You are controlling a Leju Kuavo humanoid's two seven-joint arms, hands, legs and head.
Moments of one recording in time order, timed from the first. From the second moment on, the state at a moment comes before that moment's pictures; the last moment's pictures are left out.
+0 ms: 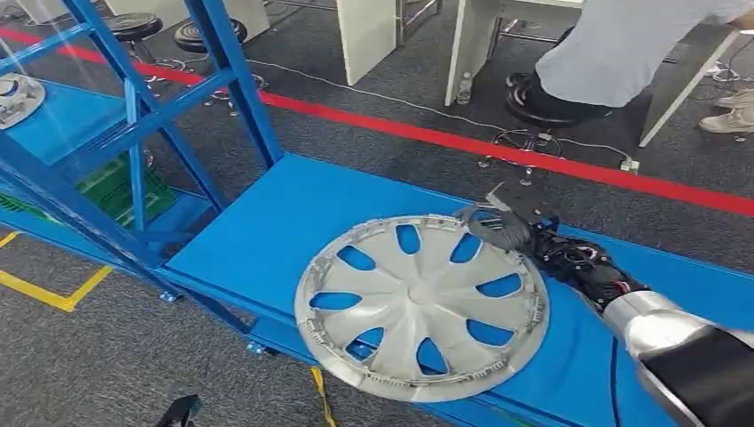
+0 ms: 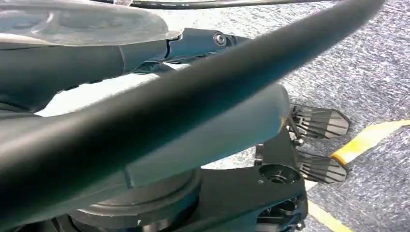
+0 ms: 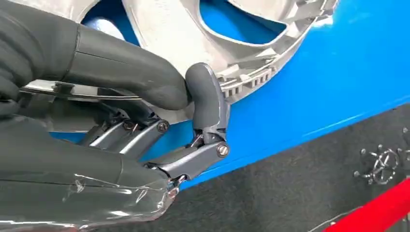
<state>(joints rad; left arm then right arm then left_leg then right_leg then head) -0.20 0.14 -1.15 -0.21 1.34 0.08 0.07 -0.89 -0.06 0.71 -0.39 -0.10 0.31 -0.29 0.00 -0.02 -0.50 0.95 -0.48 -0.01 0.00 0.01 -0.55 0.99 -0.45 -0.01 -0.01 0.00</state>
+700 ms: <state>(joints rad) -0.18 0.14 -1.15 -0.21 1.36 0.08 0.06 -0.88 0.00 0.59 -0.40 -0.41 0.45 -0.33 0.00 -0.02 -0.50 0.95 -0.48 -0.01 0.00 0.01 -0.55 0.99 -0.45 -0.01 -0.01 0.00</state>
